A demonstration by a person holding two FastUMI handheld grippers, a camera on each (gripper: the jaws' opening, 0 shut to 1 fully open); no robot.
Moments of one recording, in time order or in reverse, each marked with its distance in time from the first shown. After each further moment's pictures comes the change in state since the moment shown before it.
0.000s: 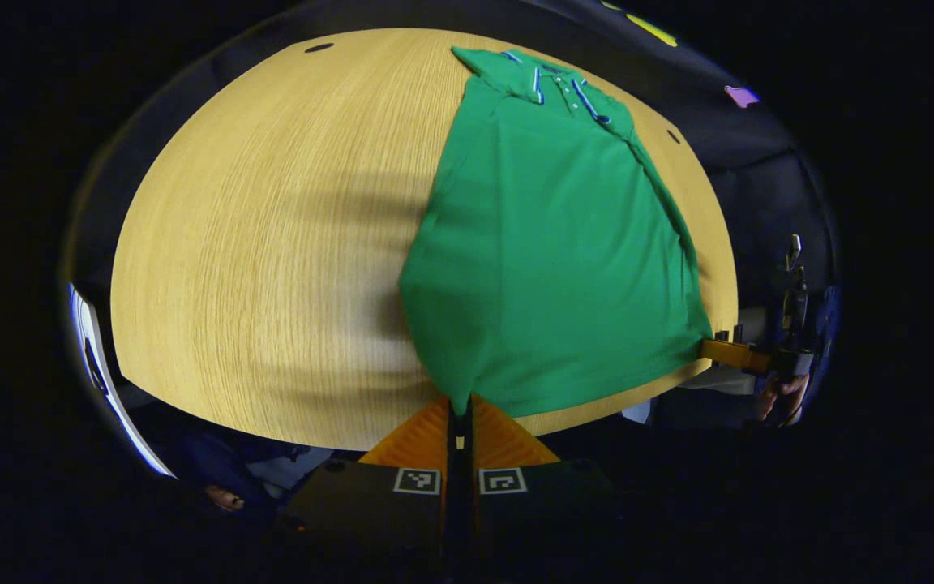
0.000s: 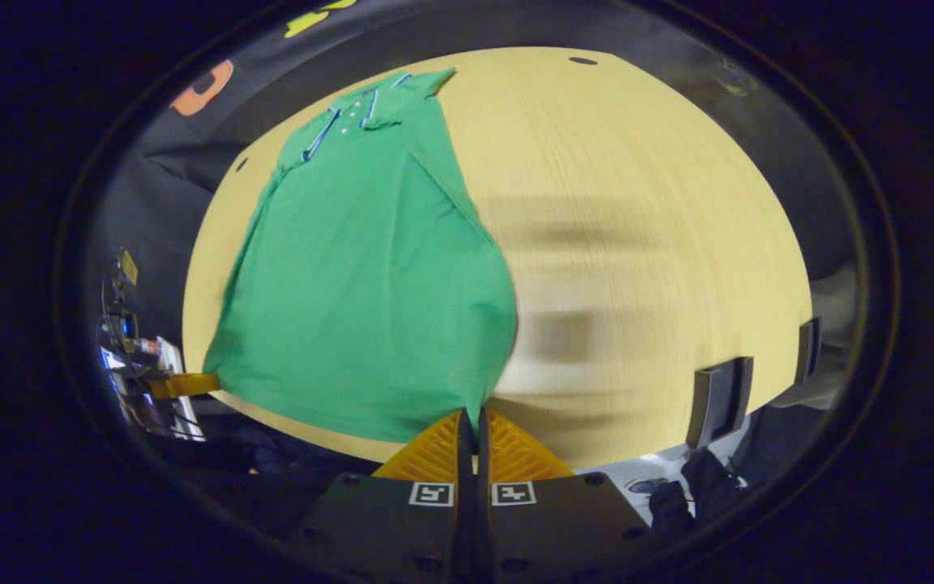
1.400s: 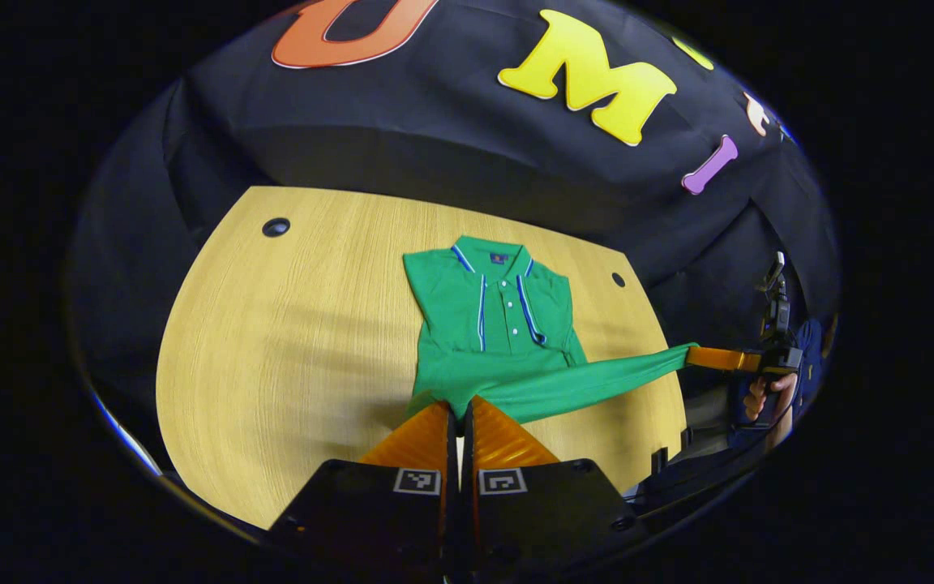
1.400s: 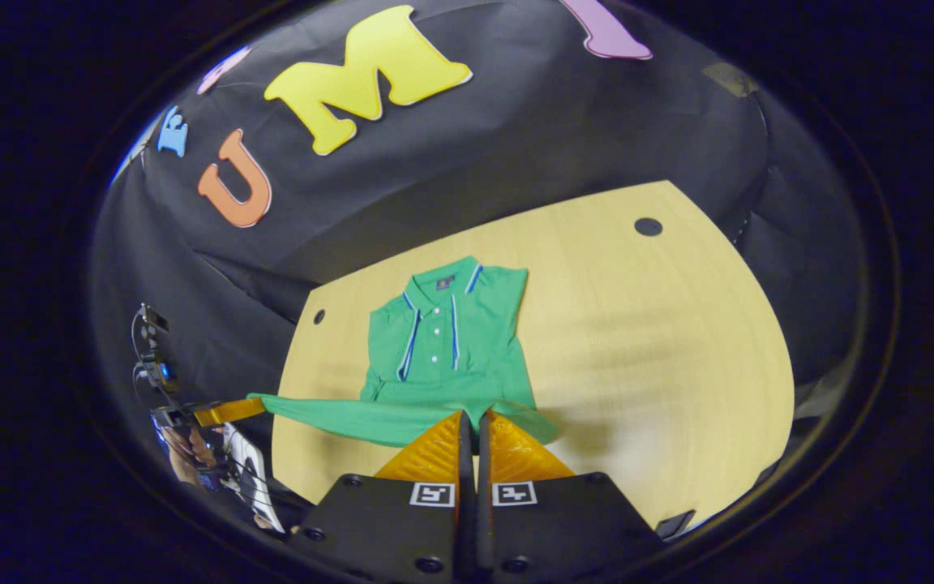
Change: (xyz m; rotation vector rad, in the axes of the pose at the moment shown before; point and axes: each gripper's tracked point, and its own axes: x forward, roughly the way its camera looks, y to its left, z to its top) left arm -0.111 -0.035 0.263 0.100 -0.467 -0.082; right arm -0.114 0.085 0.272 -0.046 -0.406 0.207
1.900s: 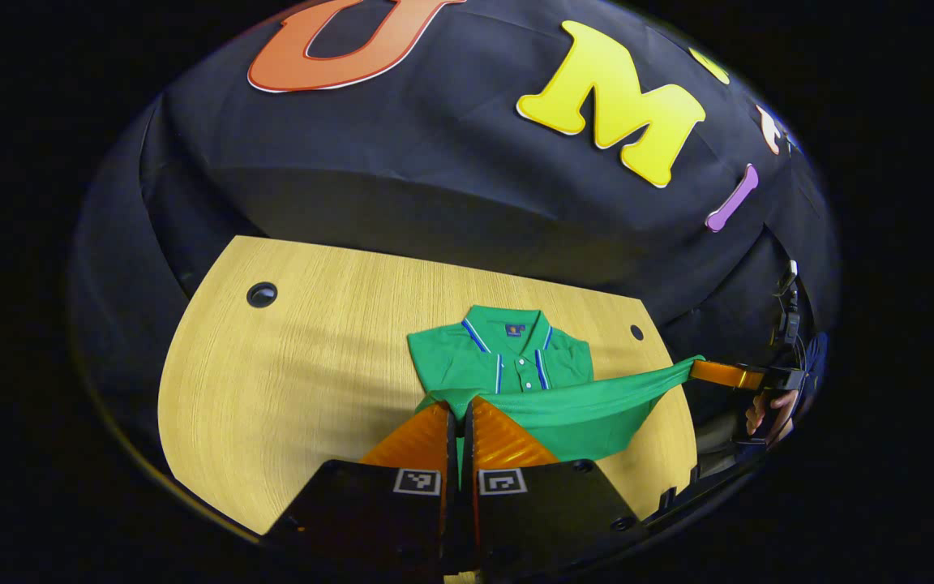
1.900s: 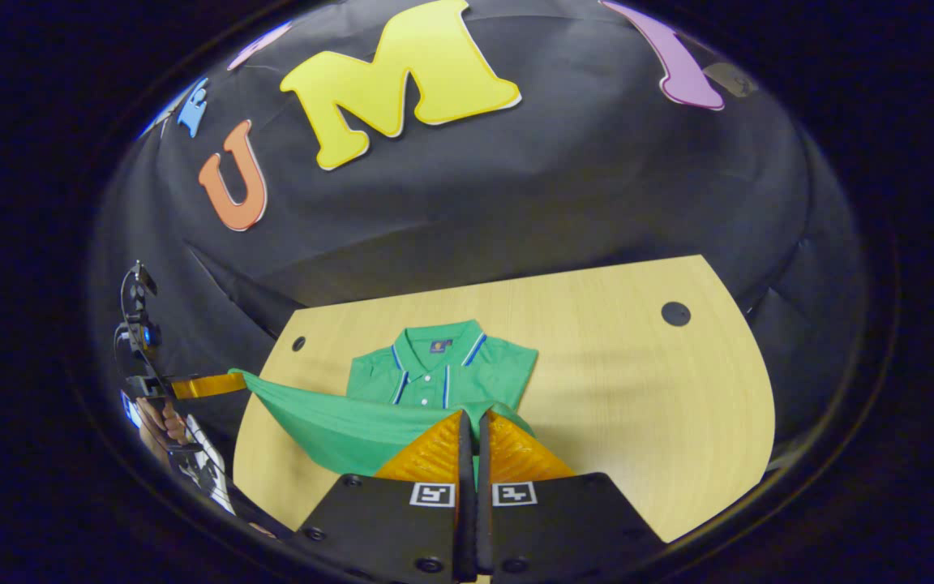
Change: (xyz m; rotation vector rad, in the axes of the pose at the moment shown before) left arm 0.075 0.026 0.098 0.008 -0.126 0.019; right arm 0.076 0.007 0.093 -0.143 -0.125 -0.041
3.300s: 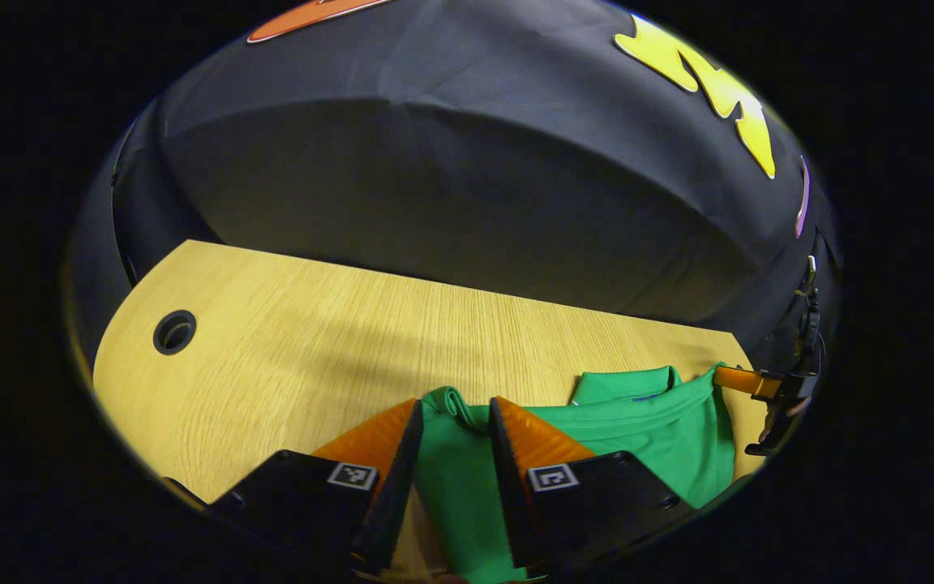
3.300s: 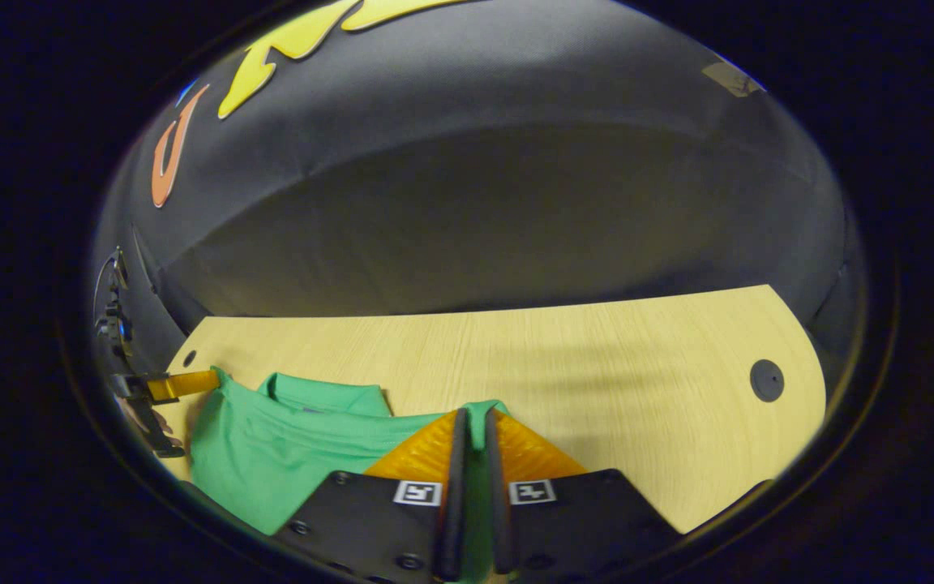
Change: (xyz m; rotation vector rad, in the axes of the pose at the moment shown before) left arm 0.231 0.084 0.027 0.017 -0.165 0.114; right arm 0.247 -0.067 0.033 -0.065 -0.115 -0.084
